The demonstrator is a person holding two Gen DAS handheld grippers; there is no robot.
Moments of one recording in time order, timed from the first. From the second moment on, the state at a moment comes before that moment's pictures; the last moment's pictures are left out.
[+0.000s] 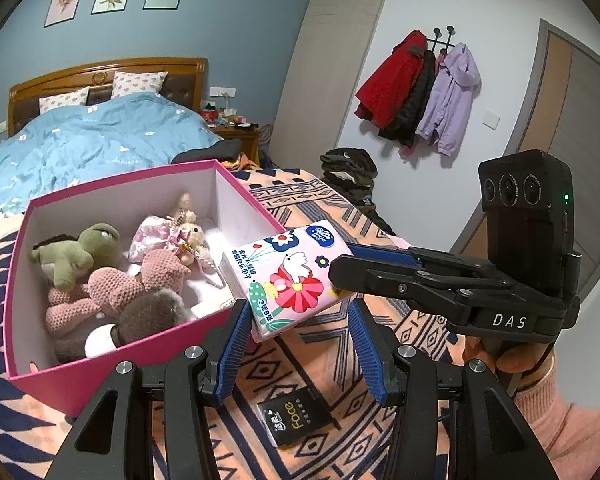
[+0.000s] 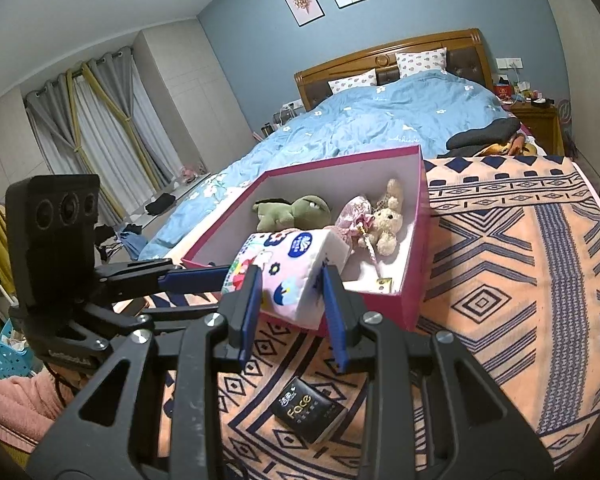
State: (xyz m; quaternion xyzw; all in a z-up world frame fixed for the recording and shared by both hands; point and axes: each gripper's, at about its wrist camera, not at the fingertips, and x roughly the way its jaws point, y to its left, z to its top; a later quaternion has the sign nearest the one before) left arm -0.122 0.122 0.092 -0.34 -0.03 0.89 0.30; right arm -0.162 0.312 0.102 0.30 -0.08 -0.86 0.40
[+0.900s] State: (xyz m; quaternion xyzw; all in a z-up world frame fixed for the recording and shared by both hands) left arm -0.140 0.127 0.095 -0.34 -0.02 0.90 0.29; right arm -0.181 0.311 0.105 0.30 -0.08 -0.87 0.39
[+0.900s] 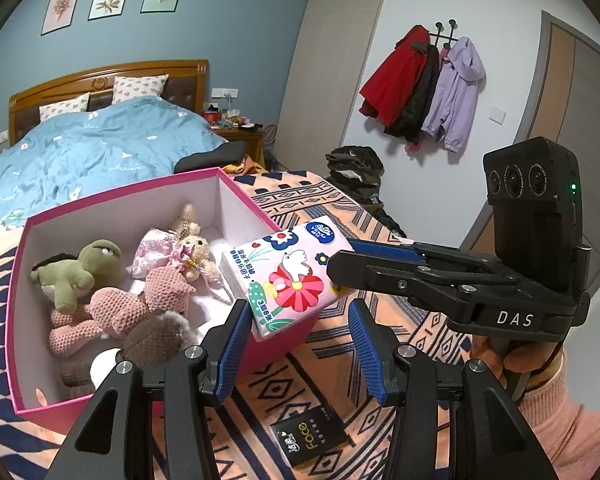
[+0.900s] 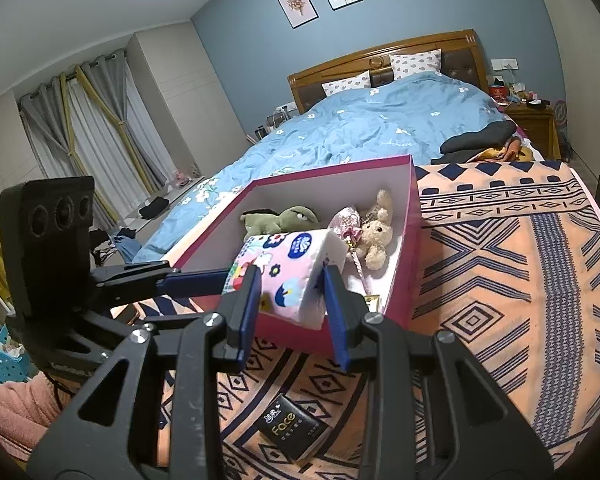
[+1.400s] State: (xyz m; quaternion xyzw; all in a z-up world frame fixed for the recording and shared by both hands) left arm -0.164 0.124 0.089 -0.35 -0.02 0.89 0.28; right arm -0.200 0.309 0.096 0.32 -0.09 -0.86 0.39
